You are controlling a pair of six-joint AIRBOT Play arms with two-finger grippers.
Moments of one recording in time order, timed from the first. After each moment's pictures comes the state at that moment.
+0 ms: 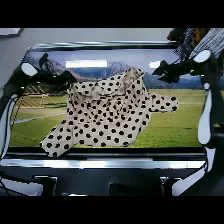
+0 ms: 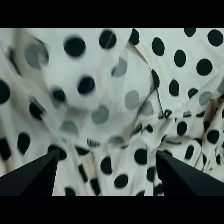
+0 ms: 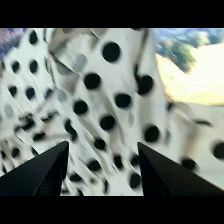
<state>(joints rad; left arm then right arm) -0.04 -1.63 1.63 1.07 -1.11 -1.74 -0.17 -1.83 1.99 -0.98 1.38 1.60</state>
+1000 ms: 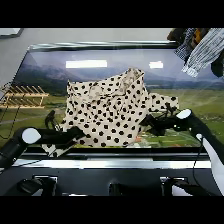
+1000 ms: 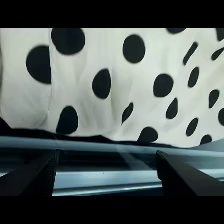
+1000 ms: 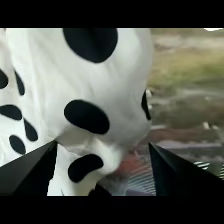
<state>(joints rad) -0.38 -0.87 0.58 1.04 -0.95 -2.14 -0.03 -1.34 0.74 -0.79 0.95 1.54</state>
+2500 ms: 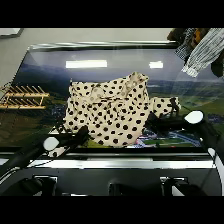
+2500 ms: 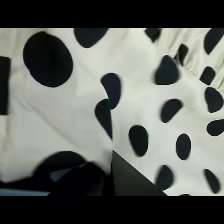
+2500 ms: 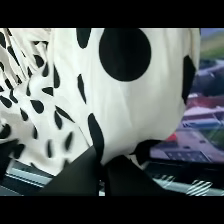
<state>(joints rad) -0.54 -0.98 0.50 1.05 -0.55 -2.37 -0.01 -1.03 0.72 -0.87 1.10 1.68</state>
